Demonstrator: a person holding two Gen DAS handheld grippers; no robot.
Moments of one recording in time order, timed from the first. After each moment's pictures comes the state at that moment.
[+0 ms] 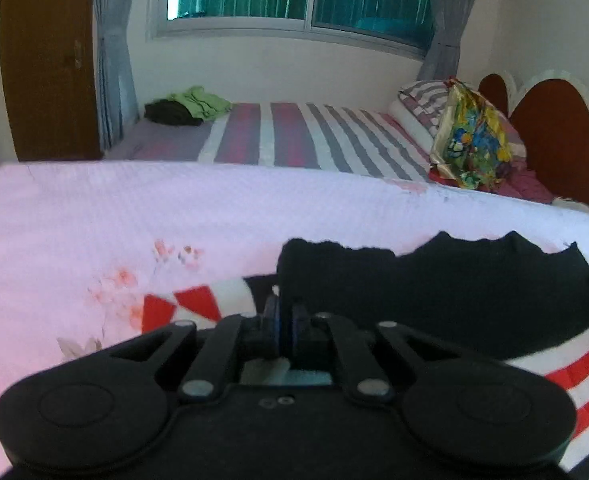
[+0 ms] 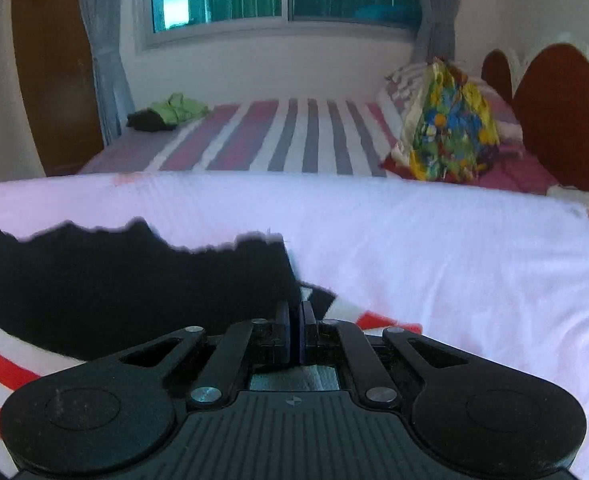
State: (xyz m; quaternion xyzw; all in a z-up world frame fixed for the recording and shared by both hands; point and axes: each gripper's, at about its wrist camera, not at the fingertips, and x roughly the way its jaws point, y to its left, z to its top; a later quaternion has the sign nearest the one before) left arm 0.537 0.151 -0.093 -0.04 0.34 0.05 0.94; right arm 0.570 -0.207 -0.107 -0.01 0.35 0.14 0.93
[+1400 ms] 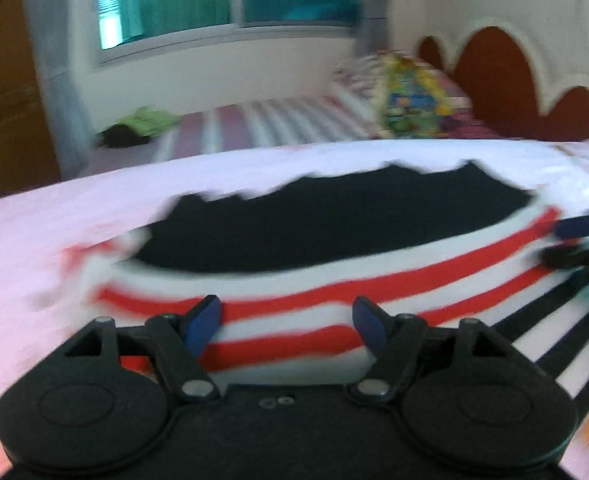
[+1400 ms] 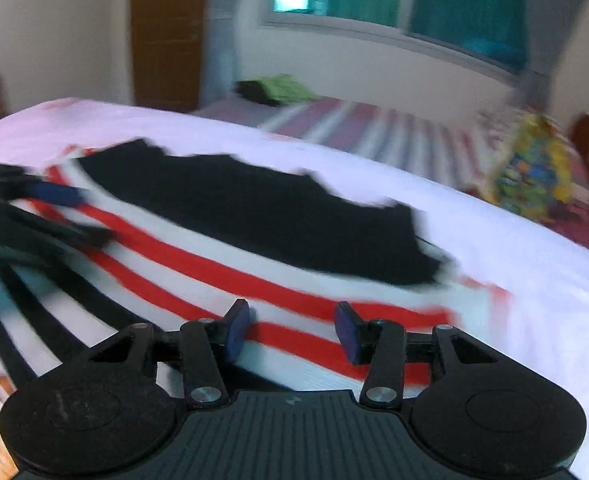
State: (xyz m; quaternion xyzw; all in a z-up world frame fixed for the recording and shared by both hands) left arm 0.459 0.072 -0.094 0.03 0.34 0.00 0.94; right arm 0.469 -0.200 -0.100 -0.09 0.35 0.25 0.90
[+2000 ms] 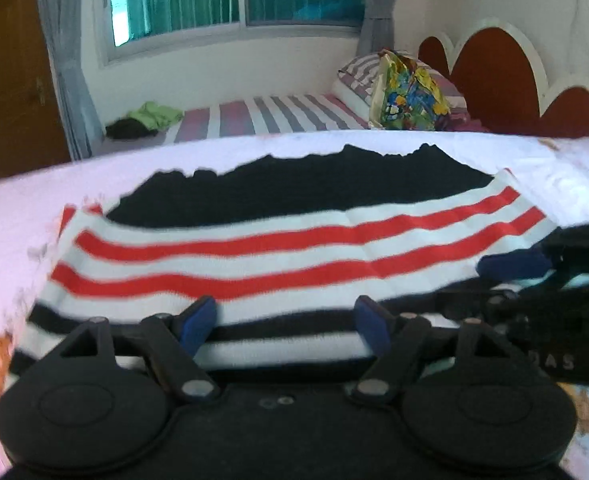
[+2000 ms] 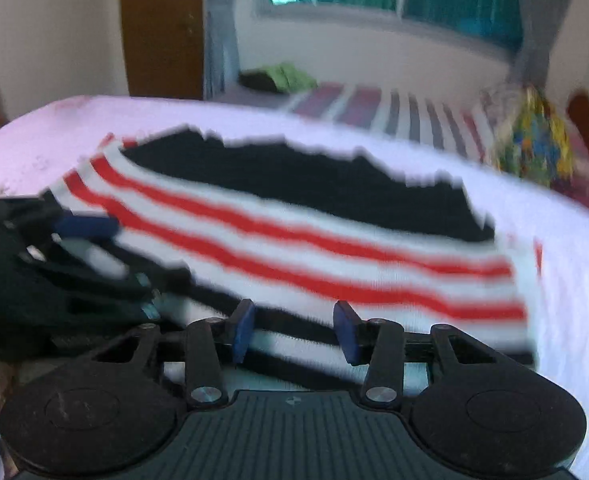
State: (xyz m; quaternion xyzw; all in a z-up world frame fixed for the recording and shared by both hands) left arm 0.413 0.007 -0.099 0.02 0.34 0.00 0.94; right arm 0.410 -0.132 -0.091 -0.09 0.36 0.27 0.89
